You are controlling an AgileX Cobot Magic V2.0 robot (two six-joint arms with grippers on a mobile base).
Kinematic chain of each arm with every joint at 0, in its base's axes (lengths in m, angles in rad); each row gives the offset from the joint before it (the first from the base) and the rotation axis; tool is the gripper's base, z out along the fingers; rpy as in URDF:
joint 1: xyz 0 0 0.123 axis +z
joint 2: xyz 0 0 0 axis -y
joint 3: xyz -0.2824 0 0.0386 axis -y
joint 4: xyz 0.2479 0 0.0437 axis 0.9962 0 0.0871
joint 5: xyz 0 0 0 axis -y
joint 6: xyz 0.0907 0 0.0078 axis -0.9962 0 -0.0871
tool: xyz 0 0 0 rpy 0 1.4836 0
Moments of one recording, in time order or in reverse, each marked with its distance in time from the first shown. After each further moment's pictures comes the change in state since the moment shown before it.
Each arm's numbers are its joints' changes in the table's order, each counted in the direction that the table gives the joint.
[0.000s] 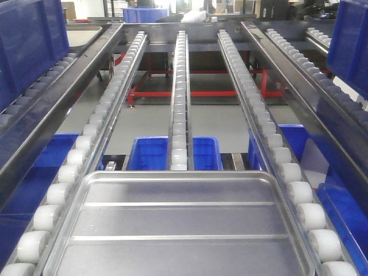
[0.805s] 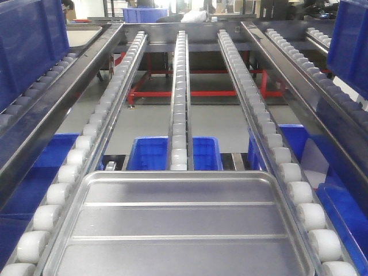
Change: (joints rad) left arm 0.000 0.000 0.000 0.000 -0.007 0.000; right arm 0.000 0.000 0.000 0.000 0.000 0.000
